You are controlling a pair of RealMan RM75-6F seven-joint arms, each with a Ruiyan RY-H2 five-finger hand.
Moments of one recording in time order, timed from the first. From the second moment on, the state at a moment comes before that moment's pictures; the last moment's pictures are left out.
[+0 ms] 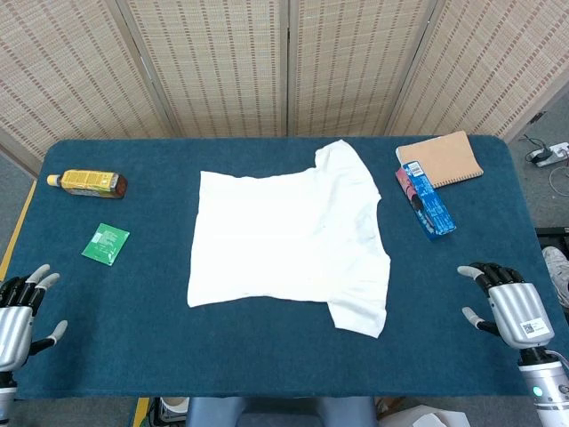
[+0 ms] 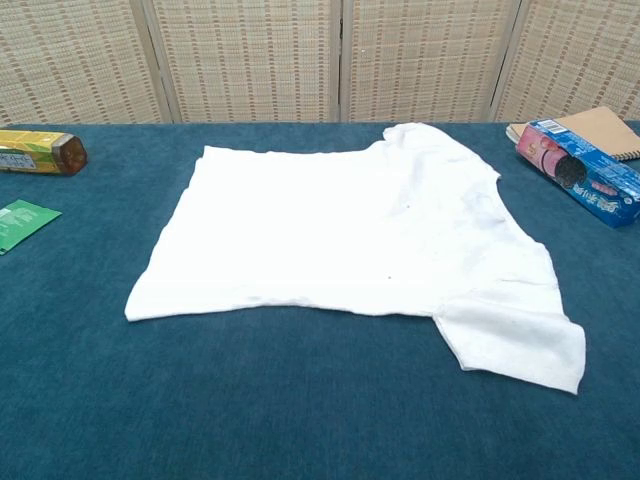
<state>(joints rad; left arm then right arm) -0.07 -1.15 -0.05 -1.60 1.48 1.52 0.11 0.11 -1.09 0.04 -1.63 -1.57 1.44 -0.07</state>
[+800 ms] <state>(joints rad) -0.13 -1.15 -0.05 -1.55 1.57 1.48 0.04 0.11 -1.07 0.05 -1.66 -1.59 1.49 -0.10</state>
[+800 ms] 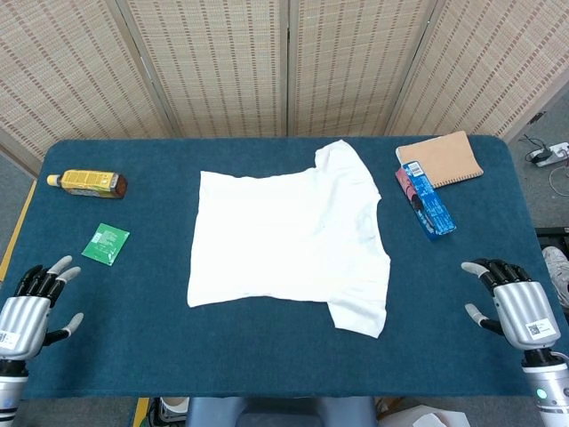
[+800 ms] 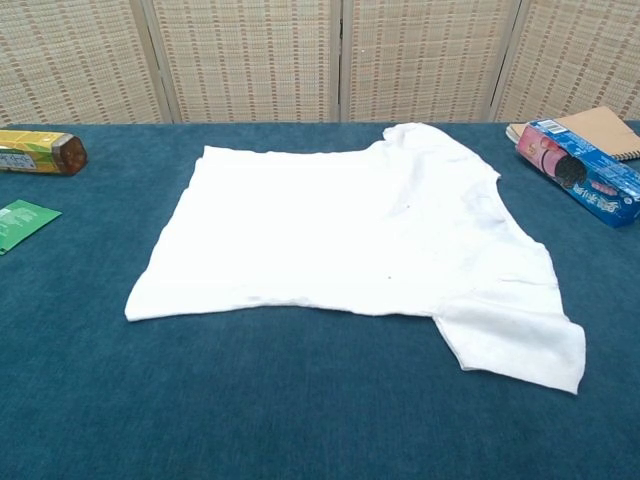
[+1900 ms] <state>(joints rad) -0.44 -1.48 -0.02 -1.27 1.69 1.18 0.01 0.13 -1.05 0.05 -1.70 -1.56 1.44 -0.12</state>
